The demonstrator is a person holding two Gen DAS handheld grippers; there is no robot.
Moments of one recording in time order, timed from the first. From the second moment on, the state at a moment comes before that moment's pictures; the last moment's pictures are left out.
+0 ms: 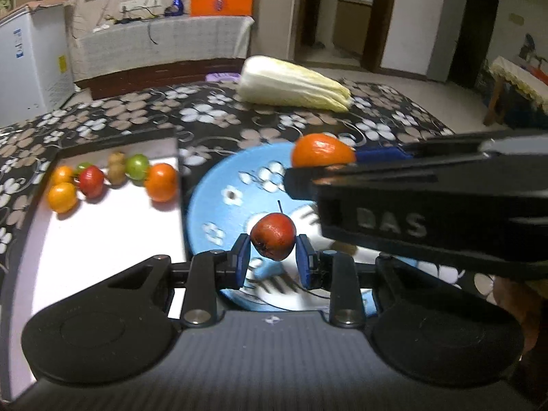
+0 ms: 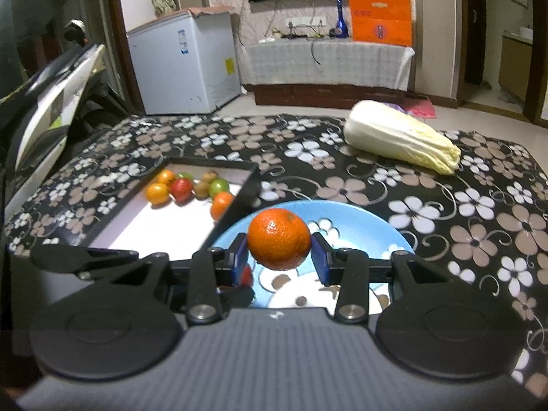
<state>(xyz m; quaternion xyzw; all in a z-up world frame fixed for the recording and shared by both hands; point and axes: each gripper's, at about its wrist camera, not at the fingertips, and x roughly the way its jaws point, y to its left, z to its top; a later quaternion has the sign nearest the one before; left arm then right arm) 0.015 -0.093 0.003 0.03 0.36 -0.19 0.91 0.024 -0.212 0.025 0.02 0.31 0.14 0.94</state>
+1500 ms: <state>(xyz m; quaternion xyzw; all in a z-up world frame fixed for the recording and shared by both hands) 0.015 -0.122 -0.027 0.08 0.37 -0.21 0.90 0.051 -0.240 -0.026 -0.02 0.39 0.06 0.92</state>
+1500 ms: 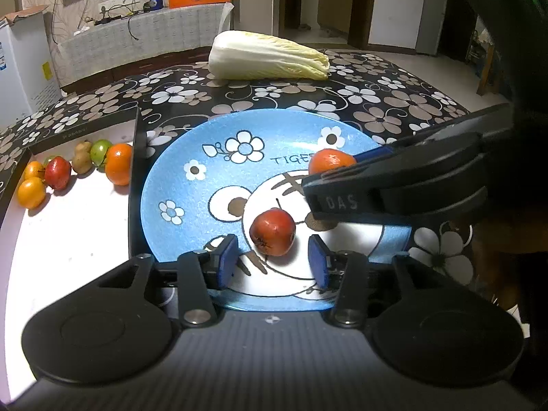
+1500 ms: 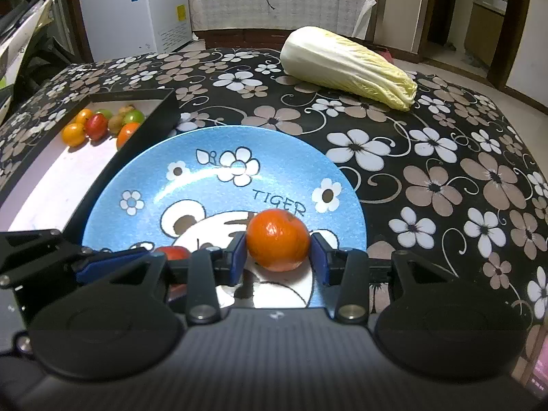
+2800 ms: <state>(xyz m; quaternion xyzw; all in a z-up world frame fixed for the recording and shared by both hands) 0.023 -0.019 0.012 0.00 0.33 -0.13 0.94 0.052 -0.180 0.018 0.00 0.26 0.15 0.95</state>
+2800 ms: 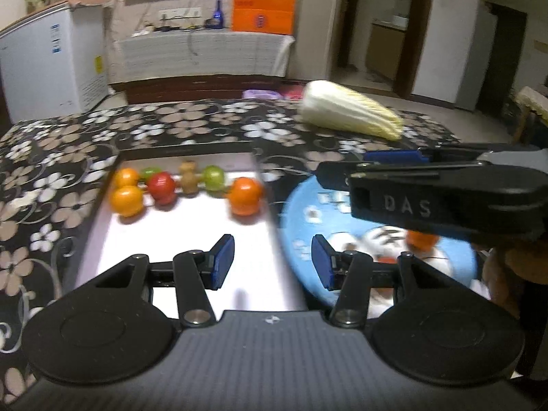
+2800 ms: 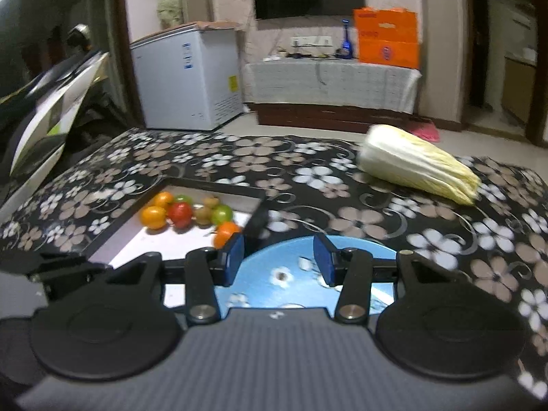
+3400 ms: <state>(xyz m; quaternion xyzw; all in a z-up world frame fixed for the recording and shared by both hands) 0.057 0.033 -0.005 0.00 0.38 -0.06 0.92 0.096 -0.095 -0.003 -0.15 0.27 0.21 0.93</state>
